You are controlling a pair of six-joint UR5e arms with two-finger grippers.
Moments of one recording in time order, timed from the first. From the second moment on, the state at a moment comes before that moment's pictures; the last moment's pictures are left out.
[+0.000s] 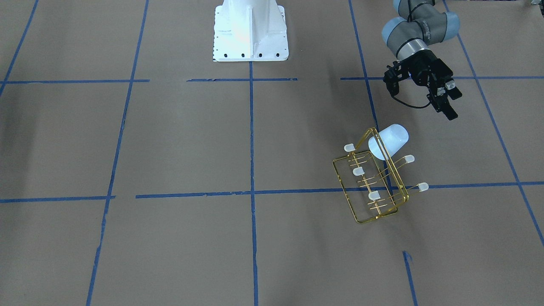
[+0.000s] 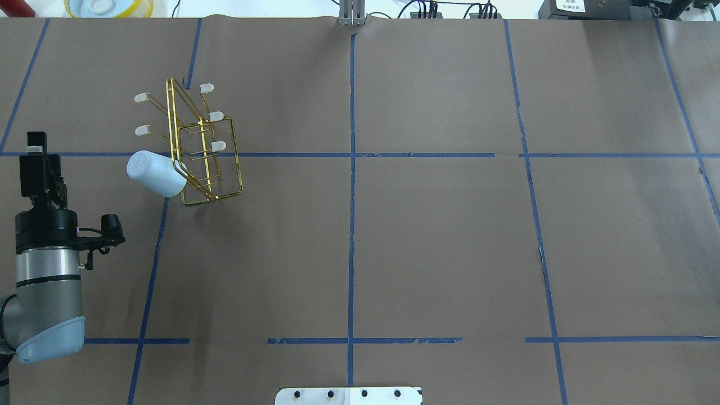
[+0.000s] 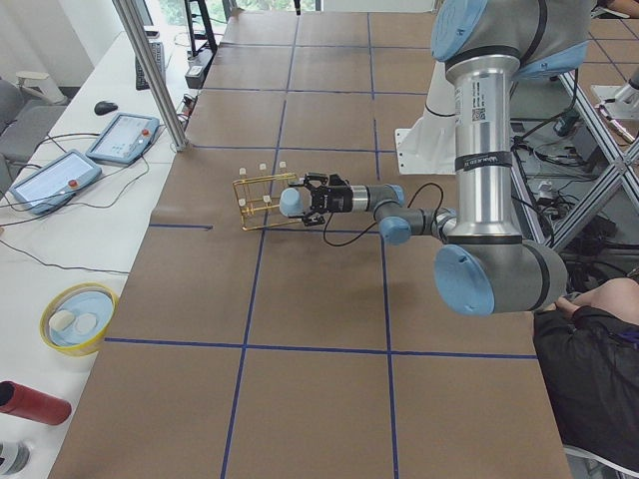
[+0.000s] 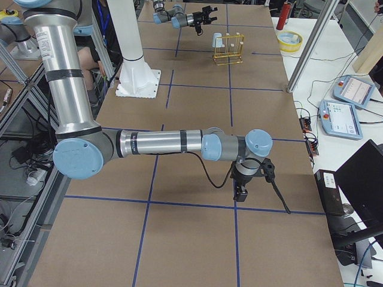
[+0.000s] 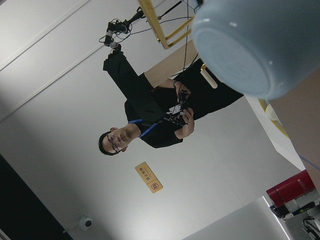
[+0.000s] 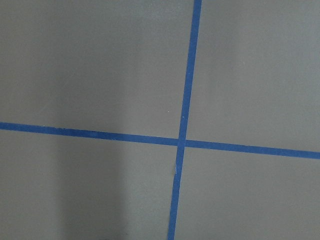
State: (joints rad) left arm -0.29 -1.40 -1.85 -2.11 -0.03 0.20; right arm 1.49 -1.38 1.46 -1.67 2.30 -0.04
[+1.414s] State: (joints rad) left arm -0.43 -1.33 -1.87 -2.97 -0.72 -0.41; right arm 1.49 -1.38 1.46 -1.67 2.30 -0.04
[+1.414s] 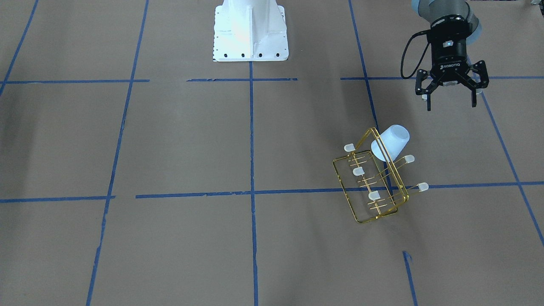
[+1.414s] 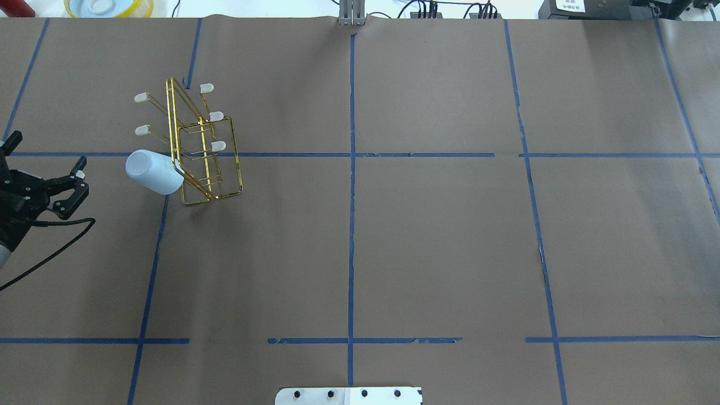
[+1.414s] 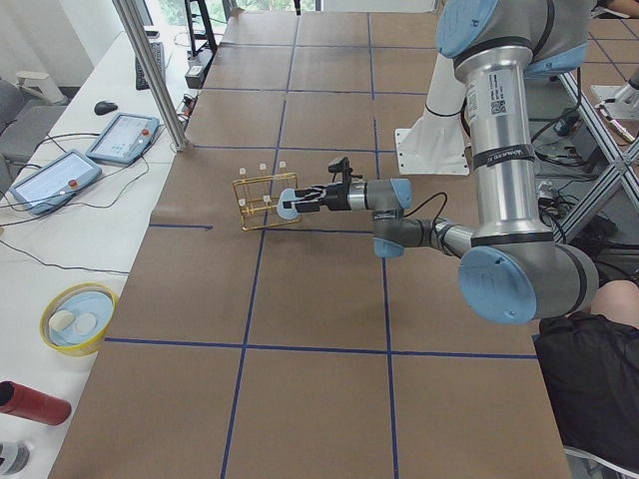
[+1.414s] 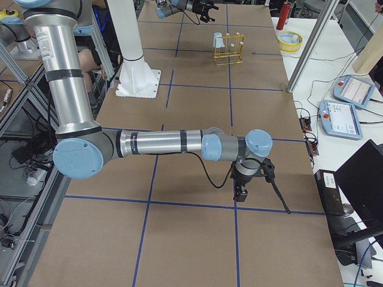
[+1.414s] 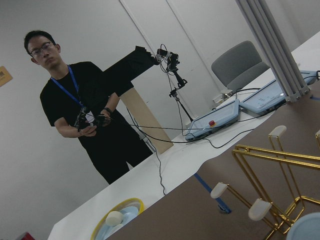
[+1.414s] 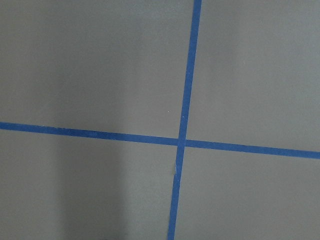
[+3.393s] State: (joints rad) left arm -1.40 -1.44 -1.74 -1.85 -2.26 -0.15; right arm 1.49 -1.38 1.46 -1.67 2.30 -0.04
